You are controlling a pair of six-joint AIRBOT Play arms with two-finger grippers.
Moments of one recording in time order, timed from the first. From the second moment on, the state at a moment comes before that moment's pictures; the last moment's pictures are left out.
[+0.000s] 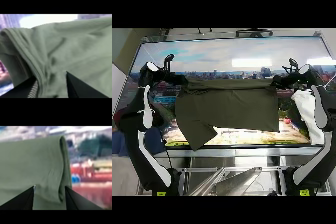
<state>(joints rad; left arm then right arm) 0.11 -2.10 2.04 1.04 -1.26 -1.11 -0.17 -1.96 1.73 -1.07 1.07 1.43</state>
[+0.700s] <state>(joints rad) 0.32 -1.38 1.04 1.04 -1.42 -1.23 -0.37 -1.45 1.19 -1.11 1.36 1.32</state>
